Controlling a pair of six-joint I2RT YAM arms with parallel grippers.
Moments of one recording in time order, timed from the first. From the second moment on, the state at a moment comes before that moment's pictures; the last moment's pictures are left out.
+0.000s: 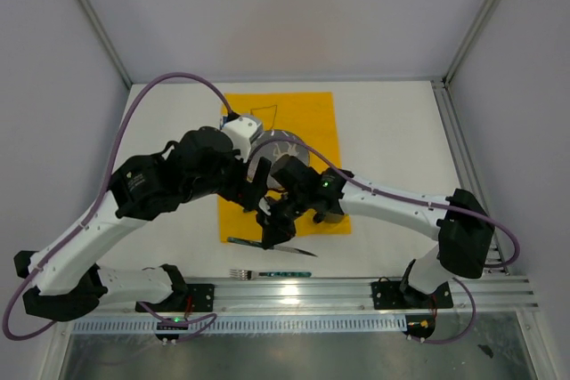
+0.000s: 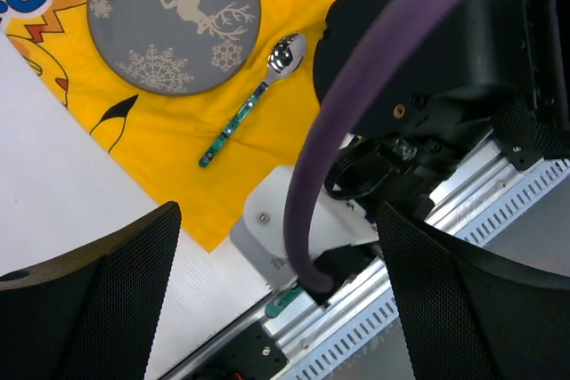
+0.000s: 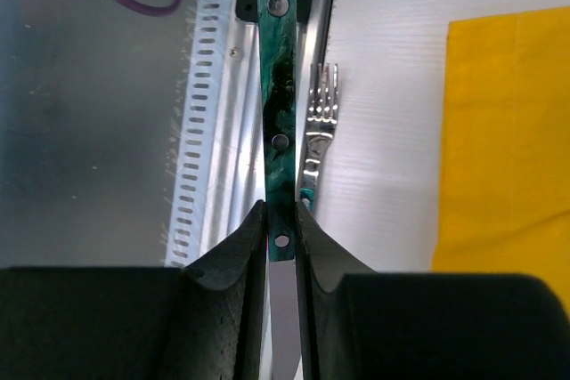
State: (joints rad) left arm -1.01 1.16 1.62 -1.14 -0.23 -0.29; right arm 1.01 1.54 1.16 -0.50 -0.77 -0.24
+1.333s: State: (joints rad) left arm -1.03 0.98 1.60 -1.22 -0.46 -0.37; right arm 1.24 1.72 1.23 -0.40 -0.09 -0.45
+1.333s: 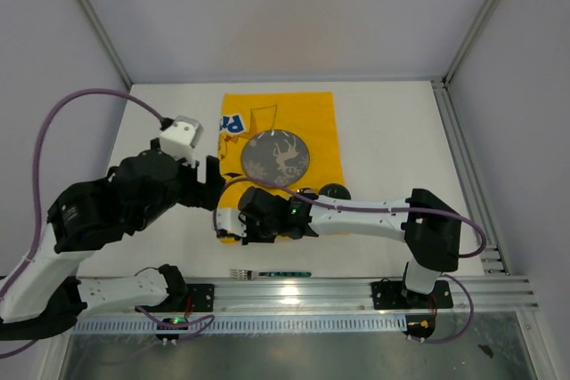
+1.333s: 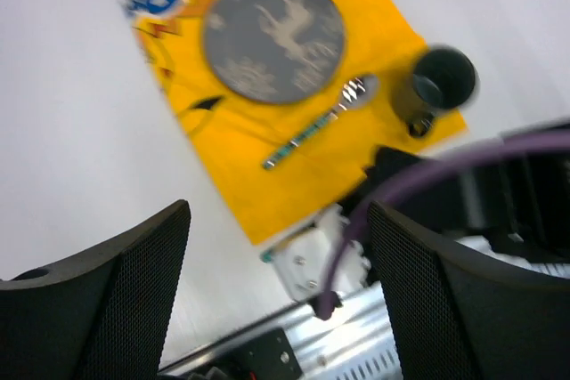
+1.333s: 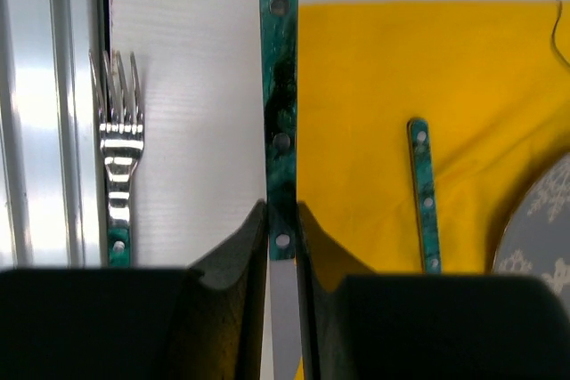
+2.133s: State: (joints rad) left arm -1.01 0.80 1.60 -1.28 -1.01 -0.54; right arm 1.25 1.84 1.23 -0.33 0.05 -0.65
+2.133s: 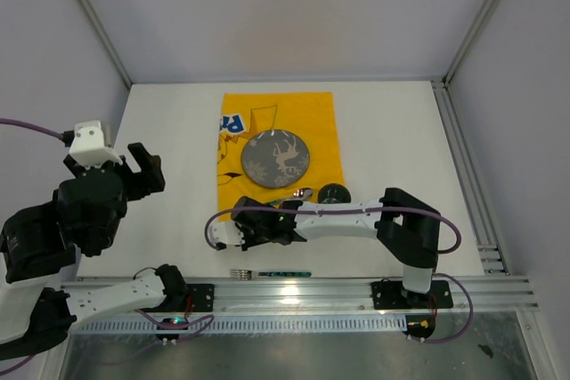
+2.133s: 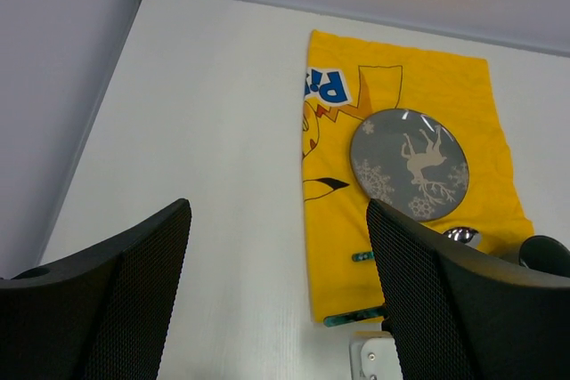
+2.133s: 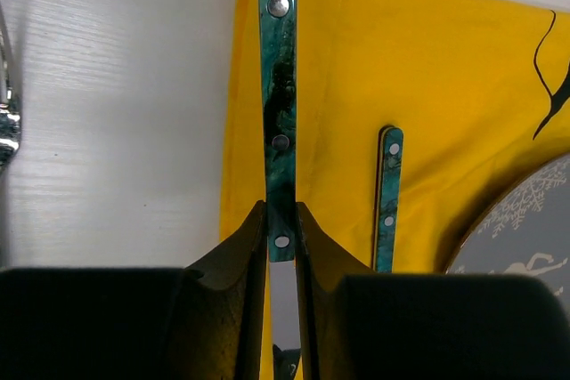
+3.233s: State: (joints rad) left arm -1.01 0.70 1.53 -1.35 -0.98 -0.66; right arm 1.16 1.91 1.22 -0.31 0.04 -0.68
